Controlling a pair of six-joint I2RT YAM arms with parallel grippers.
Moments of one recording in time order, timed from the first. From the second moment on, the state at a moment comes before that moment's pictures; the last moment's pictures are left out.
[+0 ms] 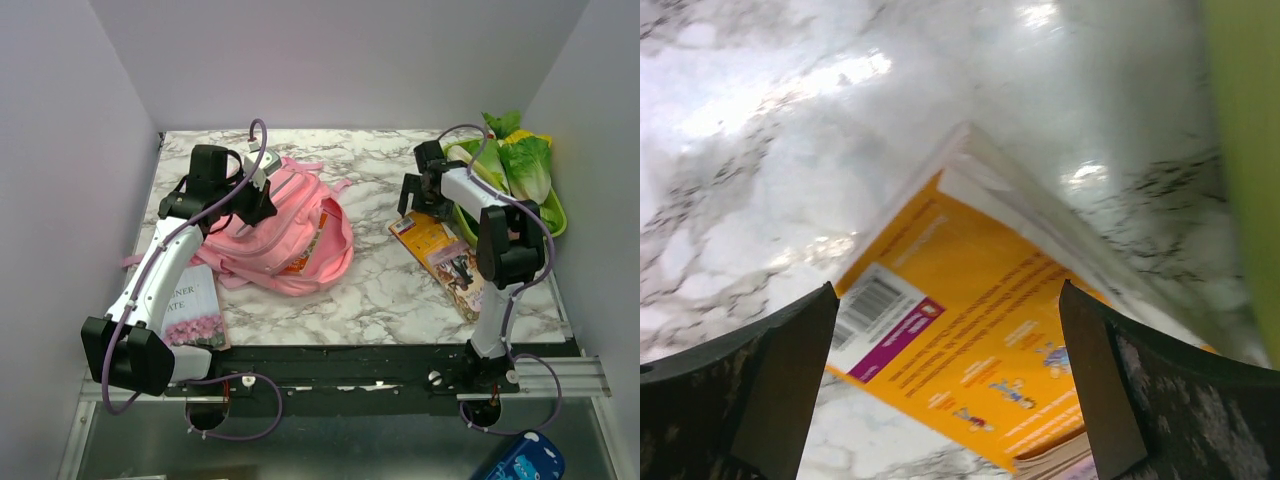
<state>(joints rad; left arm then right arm) -0.21 1.29 1.24 -0.63 0.59 0.29 0.21 2.01 1.52 -0.70 0.21 0.40</state>
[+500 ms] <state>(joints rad) -0.20 1.24 1.24 -0.66 0.59 0.29 0.19 1.95 1.39 -0.55 -0.21 0.53</state>
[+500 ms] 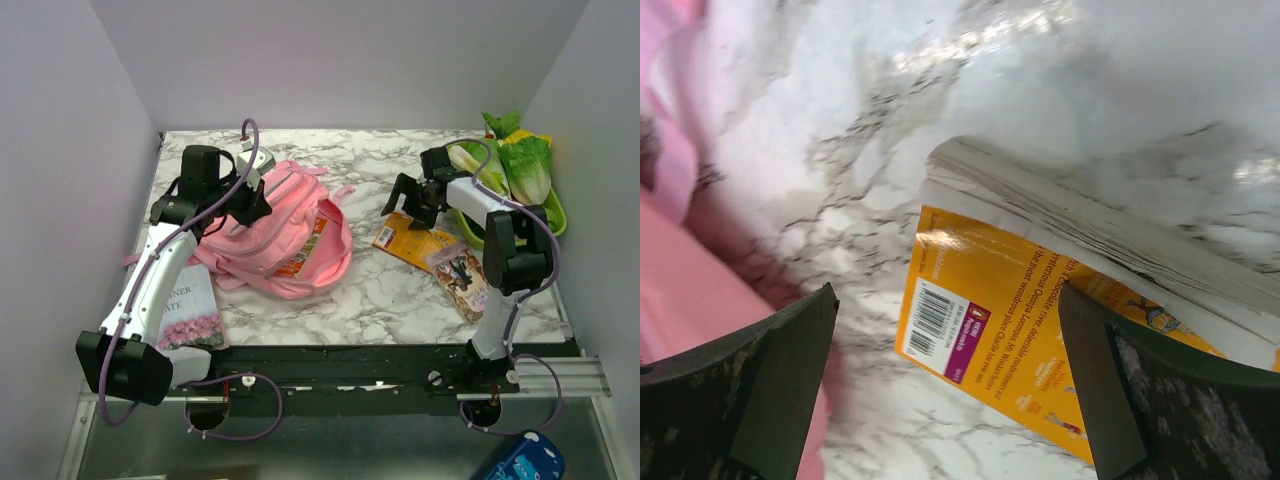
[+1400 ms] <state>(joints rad) -0.19 1.20 1.25 -0.69 0.56 0.31 0.24 1.65 1.24 -0.66 -0.04 0.49</state>
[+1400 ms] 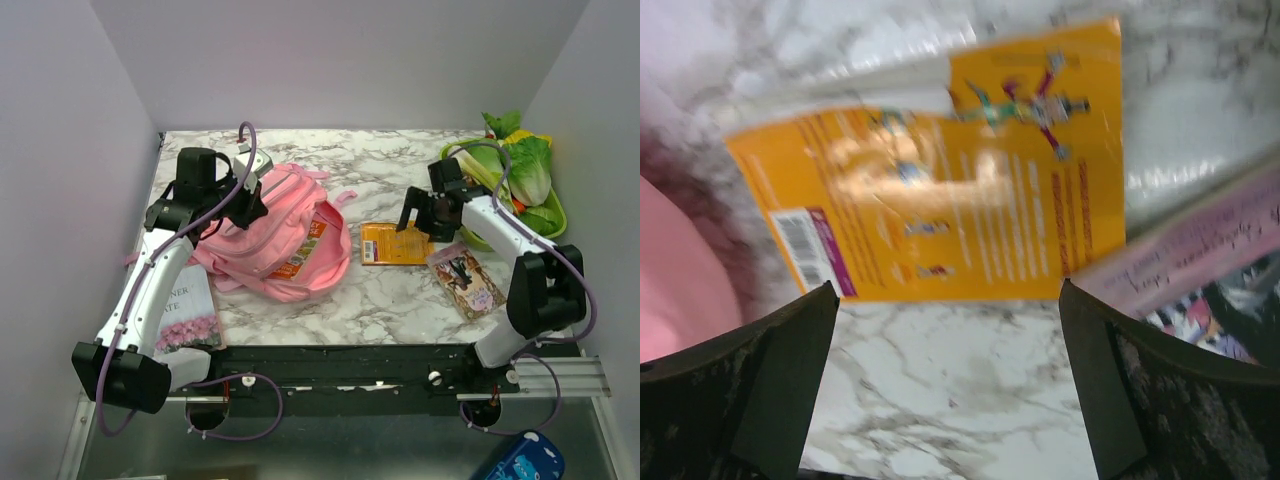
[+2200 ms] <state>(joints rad) -0.17 1.19 1.25 -0.69 0.56 0.30 0.42 1.81 1.13 -0.48 -0.24 0.61</state>
